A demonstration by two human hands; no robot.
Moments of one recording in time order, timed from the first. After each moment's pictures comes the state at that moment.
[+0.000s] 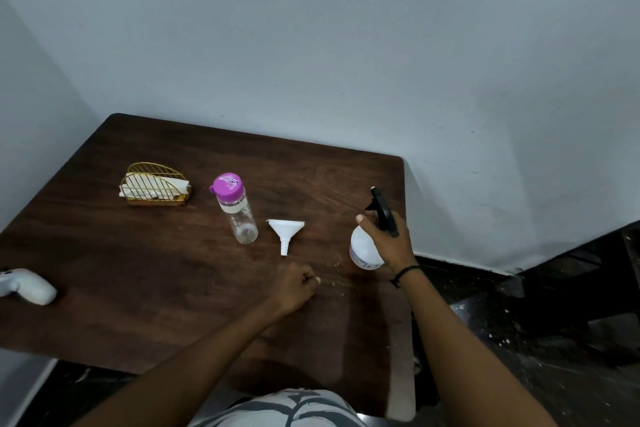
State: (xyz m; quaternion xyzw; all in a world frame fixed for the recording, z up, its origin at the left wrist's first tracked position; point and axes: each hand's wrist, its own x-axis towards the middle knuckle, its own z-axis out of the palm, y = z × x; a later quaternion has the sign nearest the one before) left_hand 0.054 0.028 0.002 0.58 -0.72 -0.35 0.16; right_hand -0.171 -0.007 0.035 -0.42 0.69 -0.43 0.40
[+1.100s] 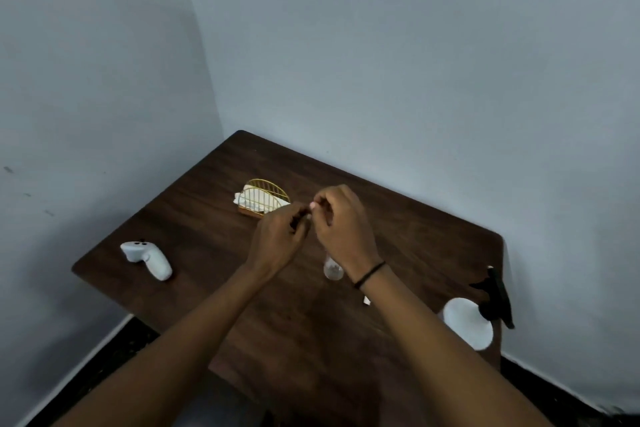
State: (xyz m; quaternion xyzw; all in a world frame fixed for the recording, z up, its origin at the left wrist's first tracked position) left_hand 0.236 -0.035 0.111 0.60 -0.68 -0.11 0.41; right_hand 0.092 -0.059 0.154 -0.79 0.45 -0.39 0.17
